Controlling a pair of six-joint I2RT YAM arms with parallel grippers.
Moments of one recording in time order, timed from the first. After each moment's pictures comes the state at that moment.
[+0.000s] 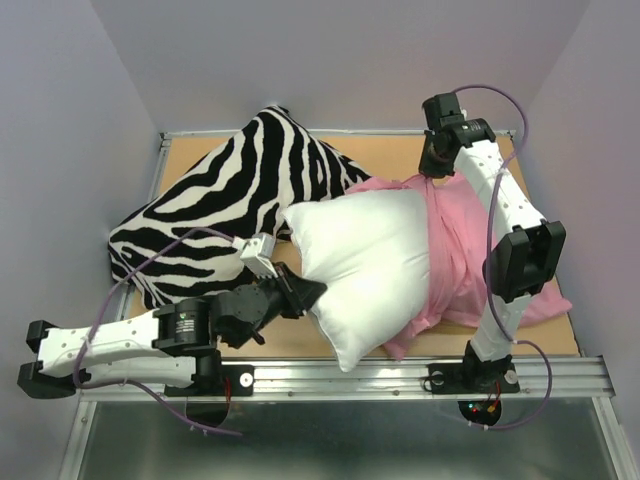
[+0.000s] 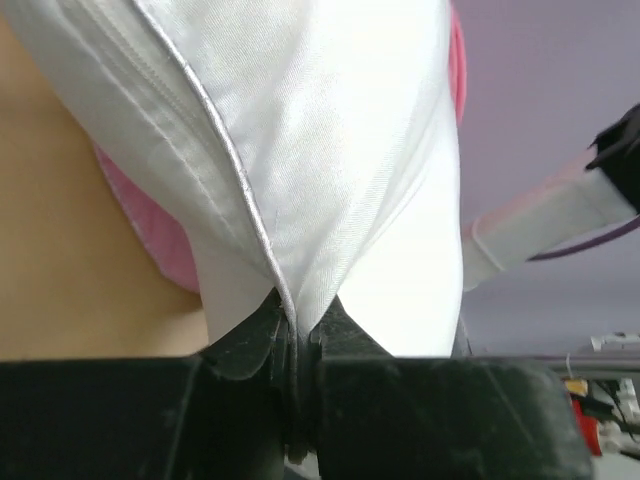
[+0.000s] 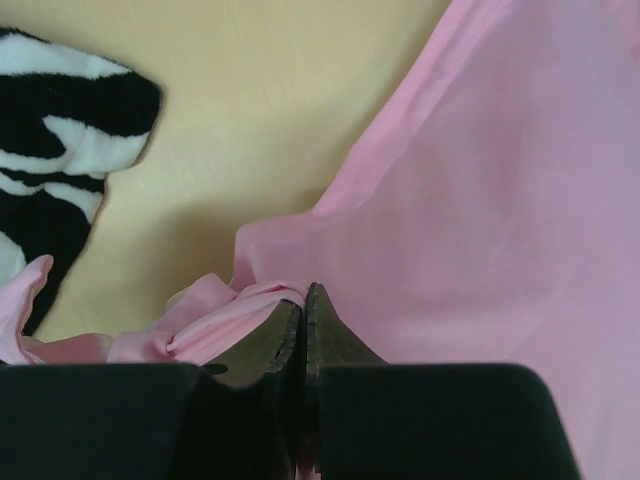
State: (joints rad) left arm -1.43 0.70 0.71 -0.31 -0.60 -1.07; right arm 0.26 1.88 1.93 -1.03 0.33 0.43
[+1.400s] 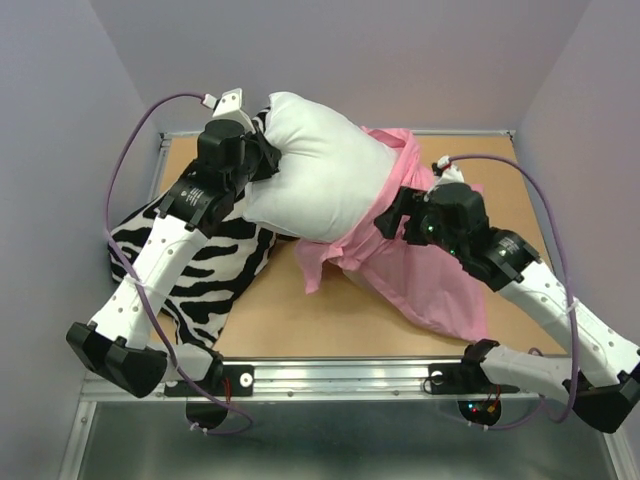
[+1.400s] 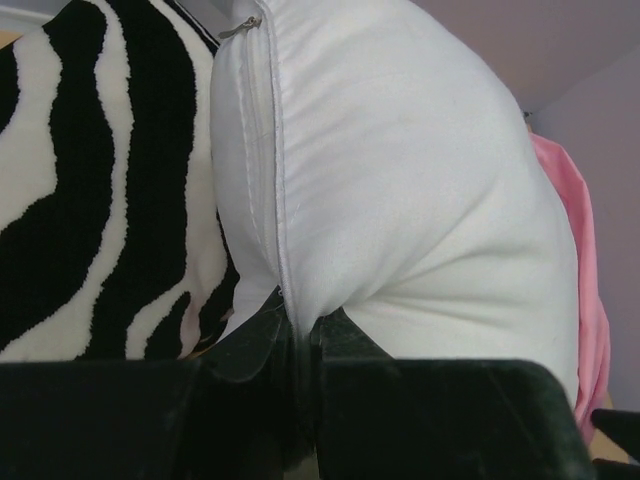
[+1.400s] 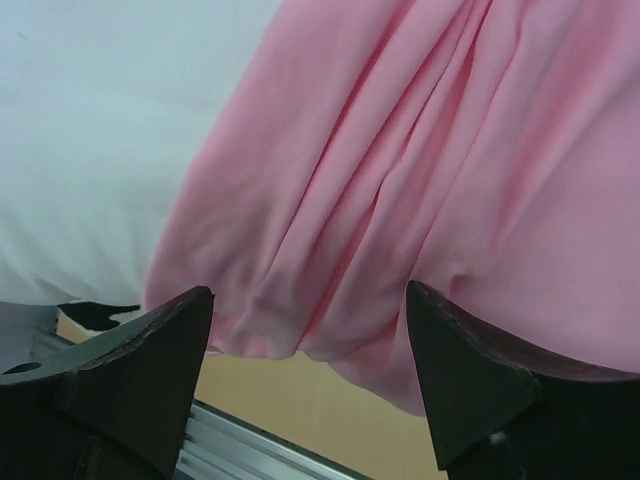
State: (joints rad) left arm -0.47 1.28 1.48 -0.51 -0.15 -0.51; right arm 0.63 1.02 1.19 -0.60 0.16 0.64
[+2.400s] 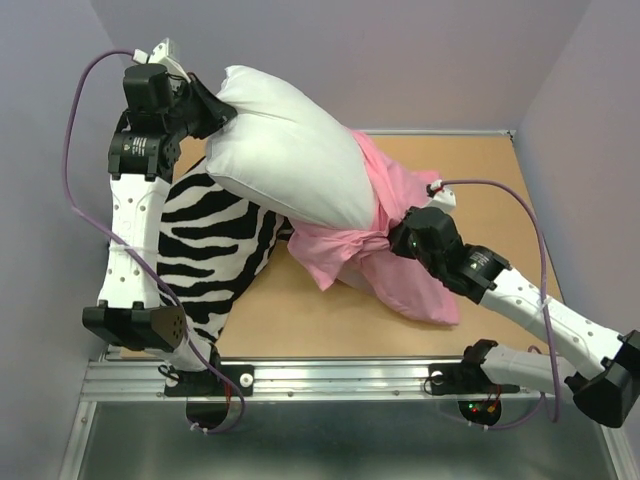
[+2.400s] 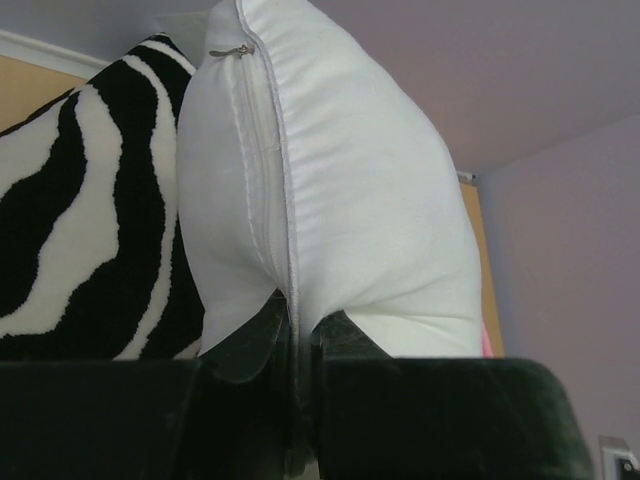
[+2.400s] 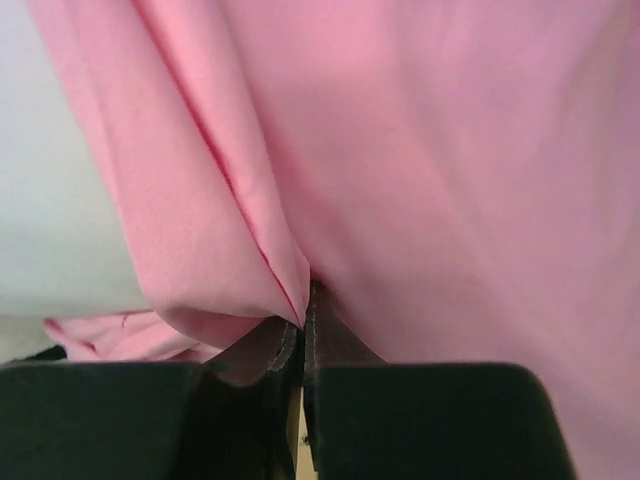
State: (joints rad) left arm -0.07 1.49 1.91 -0.71 0.24 -0.58; right arm 0.79 1.03 0.94 -0.47 0.48 0.78
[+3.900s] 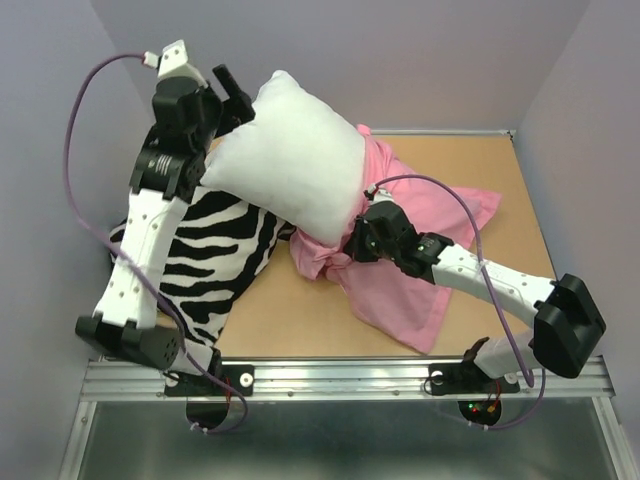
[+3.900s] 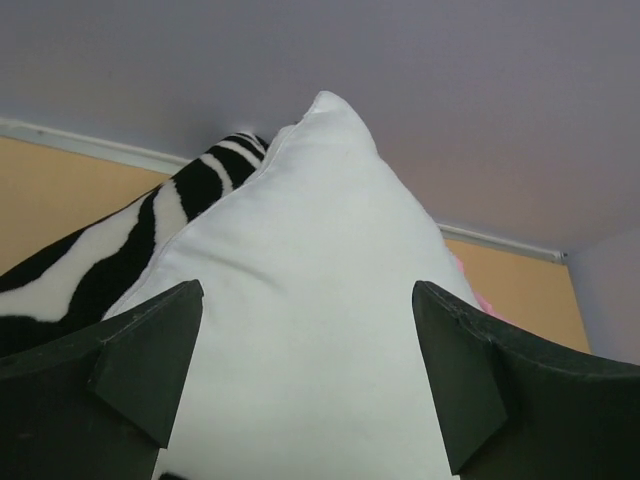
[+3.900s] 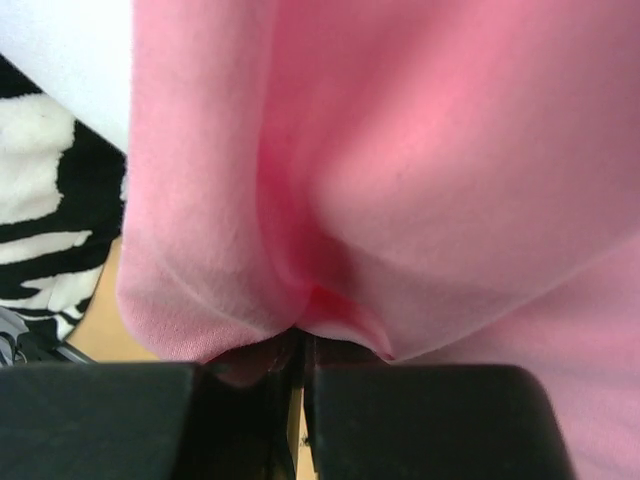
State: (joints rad) left arm -0.26 1.52 1.89 -0.56 -0.16 -0.45; right arm 0.79 1.38 0.97 -0.22 0.10 0.66
